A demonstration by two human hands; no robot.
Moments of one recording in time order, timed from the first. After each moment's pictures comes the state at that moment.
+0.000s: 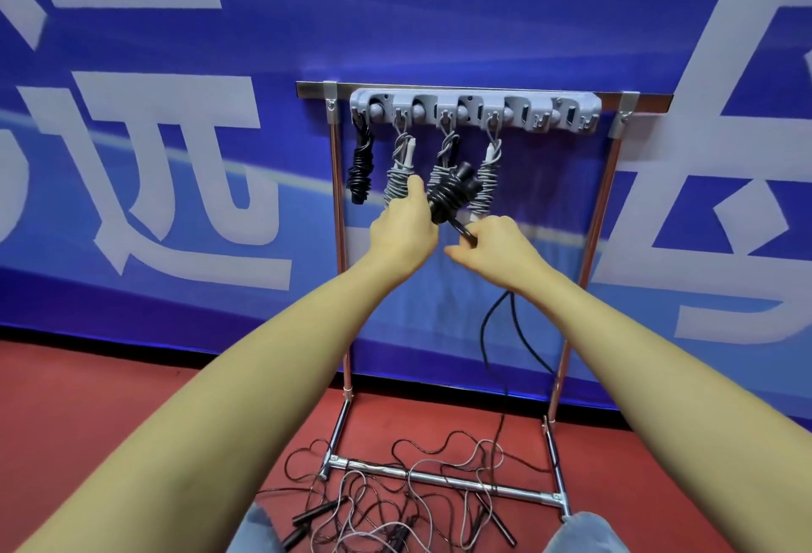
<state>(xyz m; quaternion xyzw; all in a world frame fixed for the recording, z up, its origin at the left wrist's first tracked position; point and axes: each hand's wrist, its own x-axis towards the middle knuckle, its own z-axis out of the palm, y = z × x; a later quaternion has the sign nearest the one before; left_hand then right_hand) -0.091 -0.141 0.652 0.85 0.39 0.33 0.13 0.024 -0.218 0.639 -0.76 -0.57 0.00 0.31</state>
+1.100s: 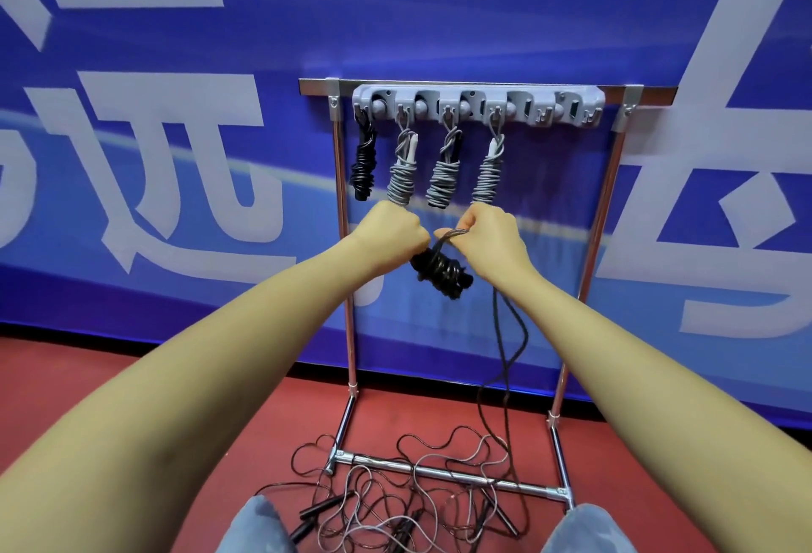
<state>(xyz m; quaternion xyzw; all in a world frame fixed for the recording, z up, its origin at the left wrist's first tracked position) -0.114 -0.116 0.655 0.92 0.16 0.01 -0.35 0.006 -0.207 0.635 -0.79 -0.47 0.00 0.40</state>
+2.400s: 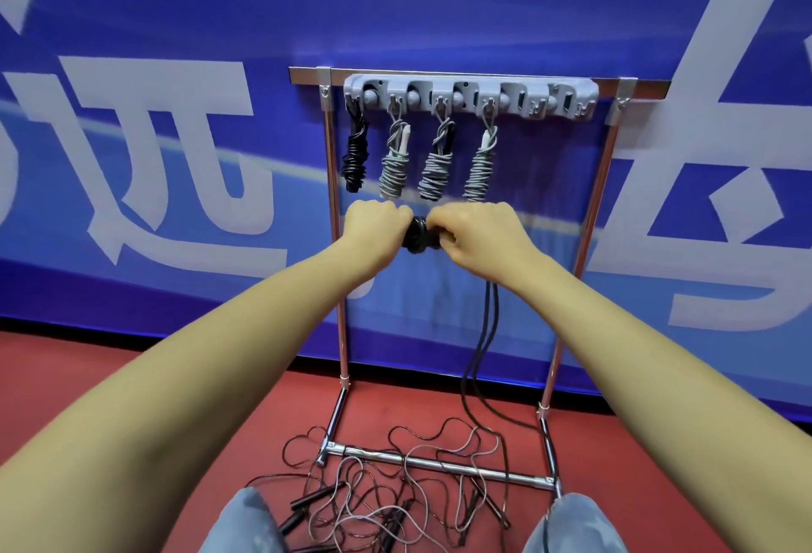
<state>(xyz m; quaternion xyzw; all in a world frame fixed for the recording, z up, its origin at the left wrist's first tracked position) -0.106 -0.116 0.640 0.89 0.35 0.07 -0.28 0.001 -0.230 0.651 -0.69 -0.67 -0.24 0.12</state>
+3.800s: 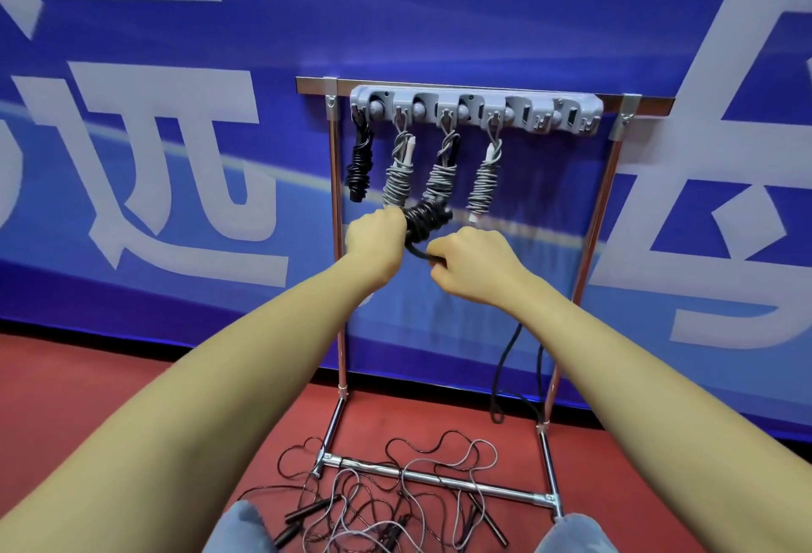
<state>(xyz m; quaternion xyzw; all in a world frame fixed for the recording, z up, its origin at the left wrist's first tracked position) -0.101 -0.113 0.634 0.87 0.44 0.18 -0.10 -0.005 -0.217 0.639 -0.73 -0.66 -0.18 0.07</state>
